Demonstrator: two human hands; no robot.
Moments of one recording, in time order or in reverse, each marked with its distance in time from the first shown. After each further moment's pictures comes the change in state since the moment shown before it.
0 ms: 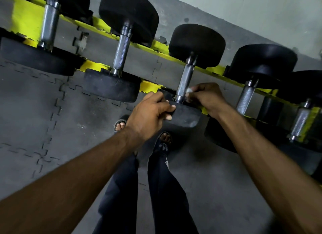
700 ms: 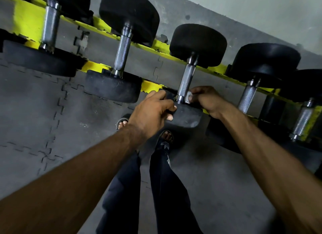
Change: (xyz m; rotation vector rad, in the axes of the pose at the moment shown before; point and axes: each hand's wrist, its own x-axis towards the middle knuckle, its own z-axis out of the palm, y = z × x) left_hand 0.010 0.003 -0.006 0.039 -0.072 0.005; right_hand 0.003 0.003 -0.004 -0.097 -0.145 0.040
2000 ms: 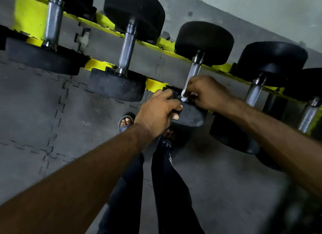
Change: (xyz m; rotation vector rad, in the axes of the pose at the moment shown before) left_hand 0.001 -0.003 0.004 0.001 0.041 0.028; right_hand -0.008 -0.033 0.000 -1.136 -0.117 -0.769
